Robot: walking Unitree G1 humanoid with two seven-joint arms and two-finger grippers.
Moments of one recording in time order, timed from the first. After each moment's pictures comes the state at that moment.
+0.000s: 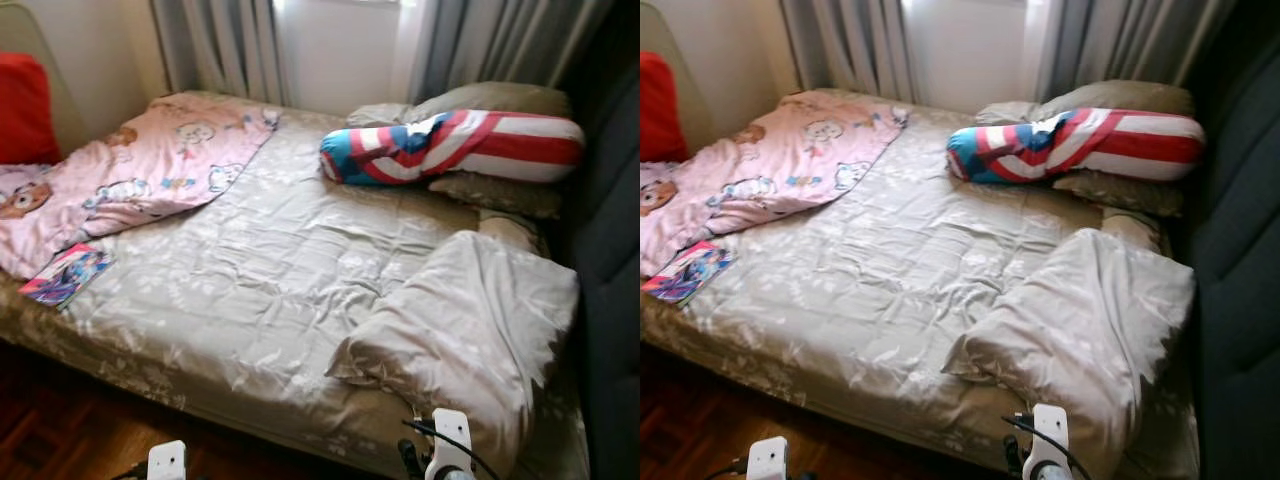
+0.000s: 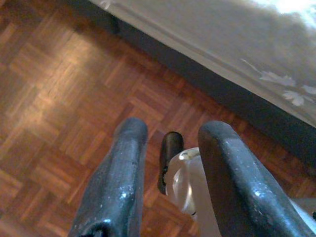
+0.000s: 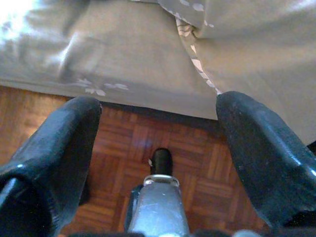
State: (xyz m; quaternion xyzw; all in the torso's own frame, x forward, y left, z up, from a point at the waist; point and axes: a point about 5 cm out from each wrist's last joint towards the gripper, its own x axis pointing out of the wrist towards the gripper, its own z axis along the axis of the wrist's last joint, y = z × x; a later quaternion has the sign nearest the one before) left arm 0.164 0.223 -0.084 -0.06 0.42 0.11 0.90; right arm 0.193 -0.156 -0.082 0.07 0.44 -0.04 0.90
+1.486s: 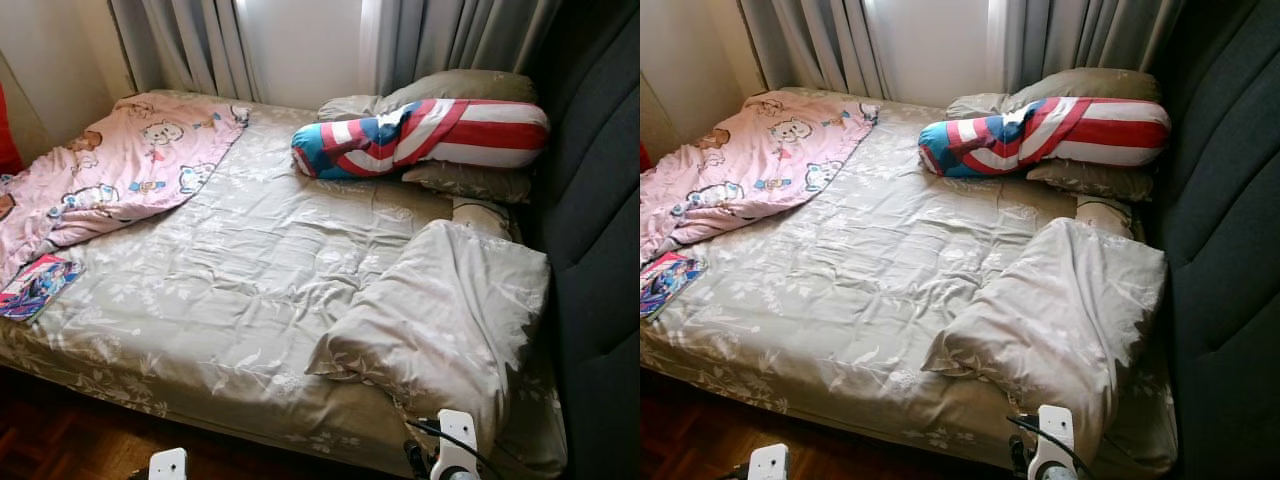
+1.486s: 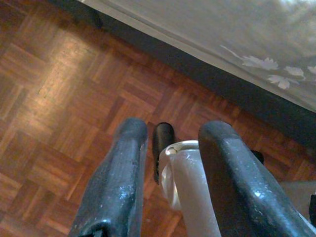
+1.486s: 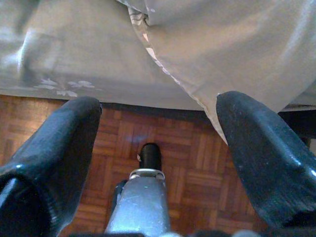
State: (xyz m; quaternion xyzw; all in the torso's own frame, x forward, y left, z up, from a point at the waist) left arm 0.154 0.223 -0.087 -0.06 0.43 0.11 0.90; right arm 0.191 -0.162 -0.082 0.07 0.44 -0.04 0.89
